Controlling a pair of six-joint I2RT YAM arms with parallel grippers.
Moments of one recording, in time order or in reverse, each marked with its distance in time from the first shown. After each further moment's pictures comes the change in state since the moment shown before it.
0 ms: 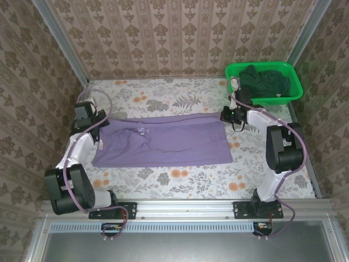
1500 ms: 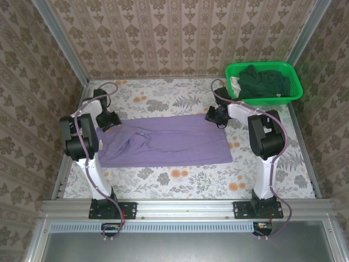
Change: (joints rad) left arm -0.053 0.720 0.622 -0.612 -0.010 -0.100; right arm 0.135 0.275 0.276 -0.167 0.136 0.250
